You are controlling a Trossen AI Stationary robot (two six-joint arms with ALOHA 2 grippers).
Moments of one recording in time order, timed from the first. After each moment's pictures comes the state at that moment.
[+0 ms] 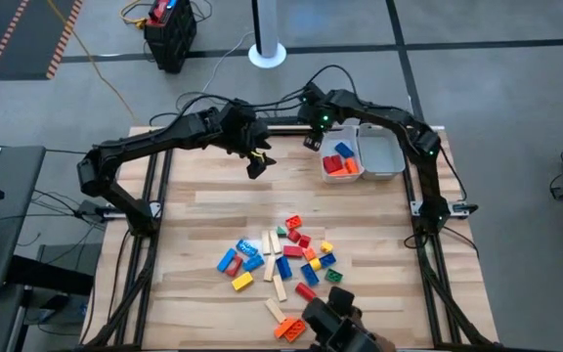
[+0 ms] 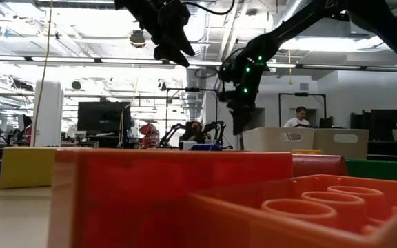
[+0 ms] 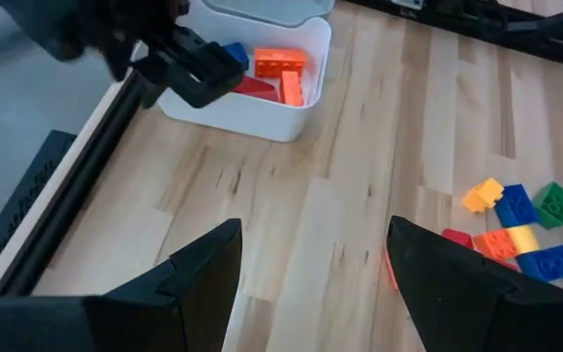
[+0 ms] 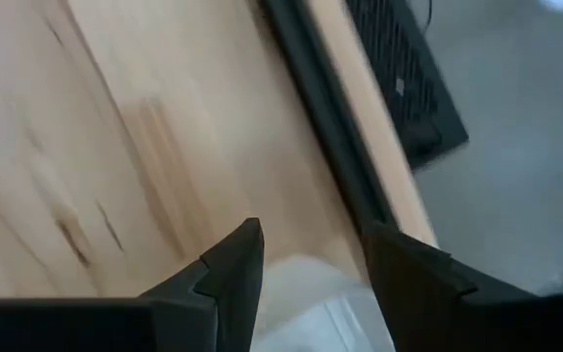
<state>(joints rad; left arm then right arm) 0.43 1.55 1.48 -0.65 0.16 0.05 -0.71 2.09 1.74 -0.83 0.06 -0.34</state>
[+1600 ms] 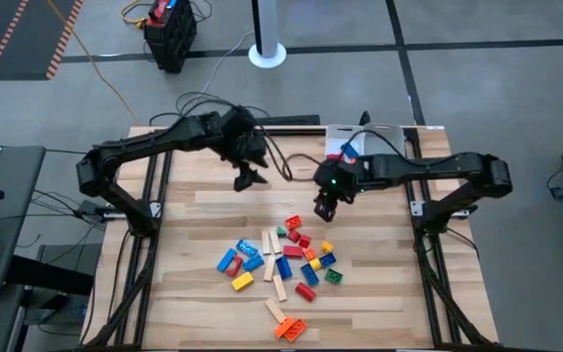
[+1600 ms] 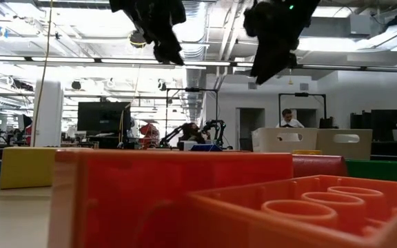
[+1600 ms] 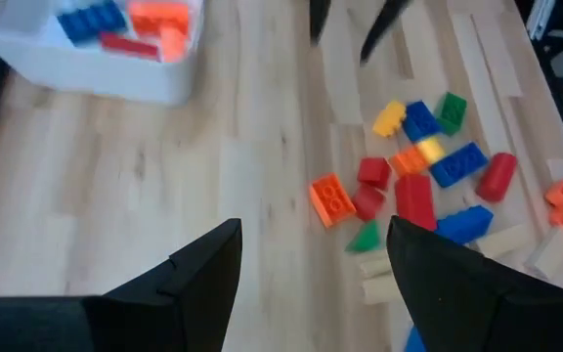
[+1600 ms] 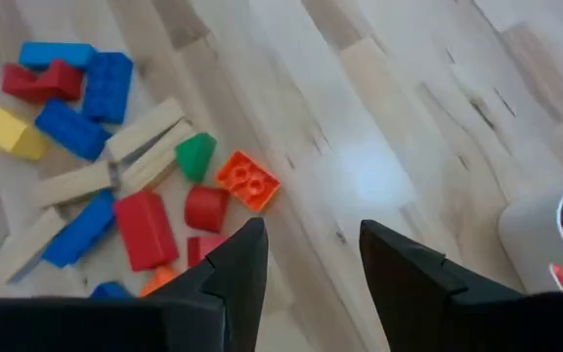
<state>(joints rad) 0.41 1.55 1.45 -0.78 0.38 0.24 -0.08 1.44 1.20 -0.73 0.09 0.39</state>
